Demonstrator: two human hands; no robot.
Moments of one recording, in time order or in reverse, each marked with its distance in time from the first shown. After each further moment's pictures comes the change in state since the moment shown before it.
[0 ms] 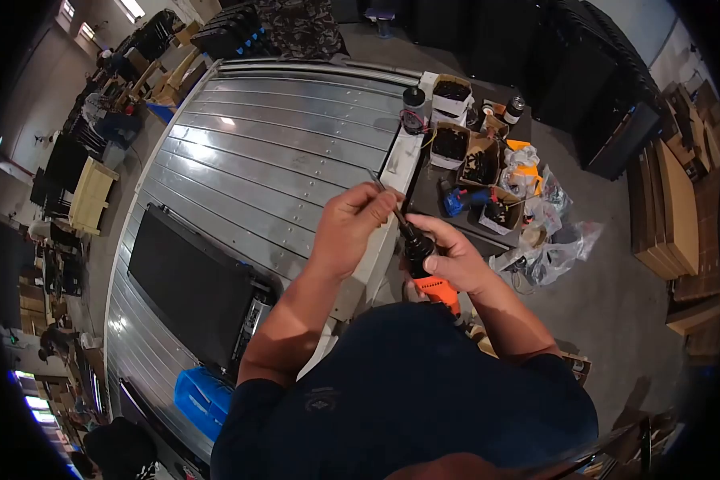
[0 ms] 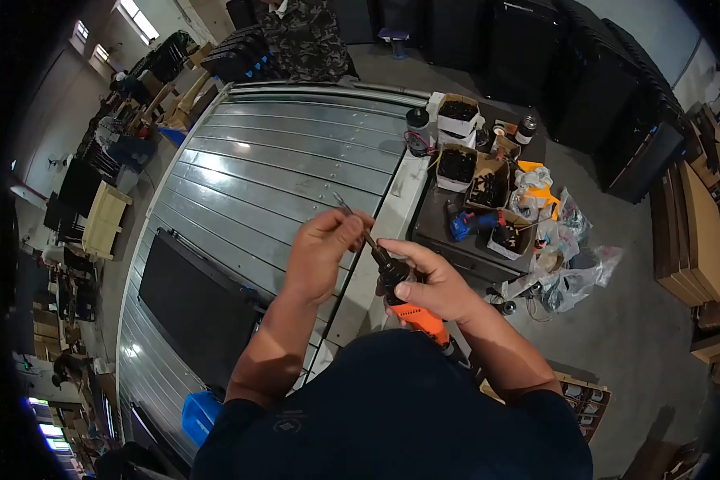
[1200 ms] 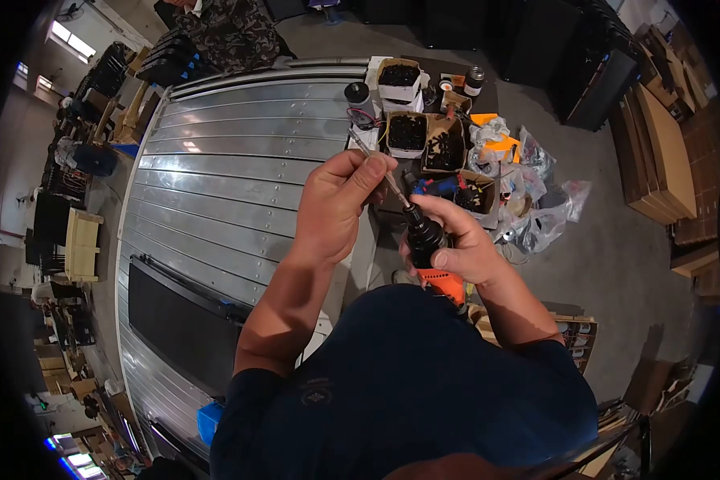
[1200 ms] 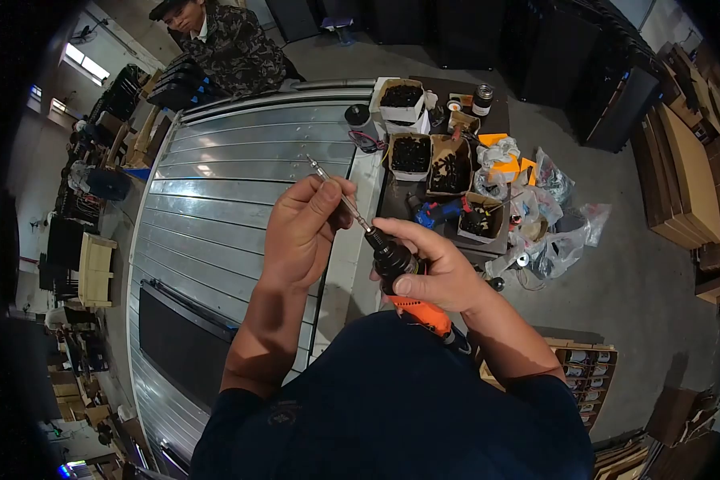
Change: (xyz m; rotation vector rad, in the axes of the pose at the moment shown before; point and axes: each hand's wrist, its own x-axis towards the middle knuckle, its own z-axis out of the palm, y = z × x) left_hand 0.114 0.005 0.090 -0.269 -0.187 -0.055; right_hand -0.025 -0.071 -0.072 -0.107 0.180 -0.238
